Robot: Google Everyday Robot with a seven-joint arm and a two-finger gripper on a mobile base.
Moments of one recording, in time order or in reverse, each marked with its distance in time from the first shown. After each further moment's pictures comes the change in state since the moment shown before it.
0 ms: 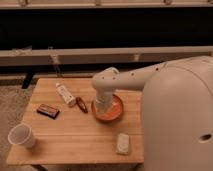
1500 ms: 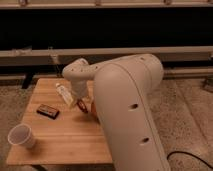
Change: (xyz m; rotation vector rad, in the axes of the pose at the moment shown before) arm -0.082 0.117 0.027 0.050 -0.004 -0.392
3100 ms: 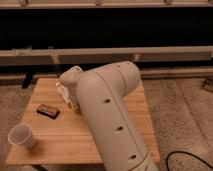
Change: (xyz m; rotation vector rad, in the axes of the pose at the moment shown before) arm -0.027 -0.005 0.073 0.045 0.039 -0.085
